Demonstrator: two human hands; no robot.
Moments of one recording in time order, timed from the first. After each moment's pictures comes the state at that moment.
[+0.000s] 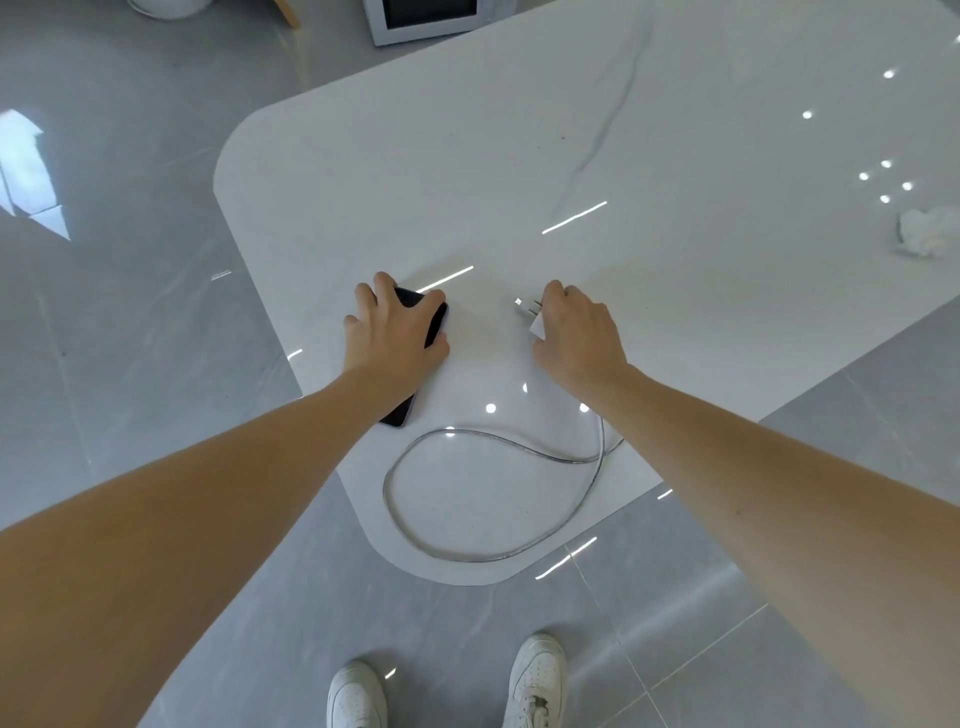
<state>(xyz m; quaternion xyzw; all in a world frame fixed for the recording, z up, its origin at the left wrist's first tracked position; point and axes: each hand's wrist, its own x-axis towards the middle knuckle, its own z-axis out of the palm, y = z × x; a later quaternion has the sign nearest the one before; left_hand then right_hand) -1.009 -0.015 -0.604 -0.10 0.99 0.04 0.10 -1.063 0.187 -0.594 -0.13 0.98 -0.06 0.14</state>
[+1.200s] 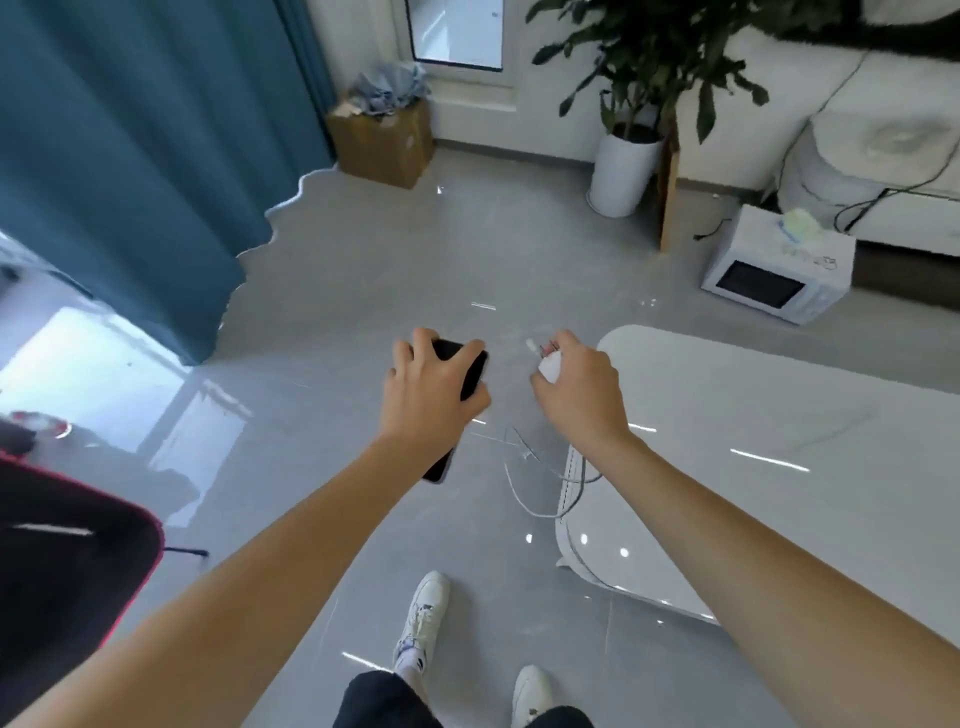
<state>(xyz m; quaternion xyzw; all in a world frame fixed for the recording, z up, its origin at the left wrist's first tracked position) -0.639 -0.126 -0.082 -0.44 0.89 0.11 -0.05 -0.799 -0.042 -0.104 -0.40 0.85 -0.32 0.15</state>
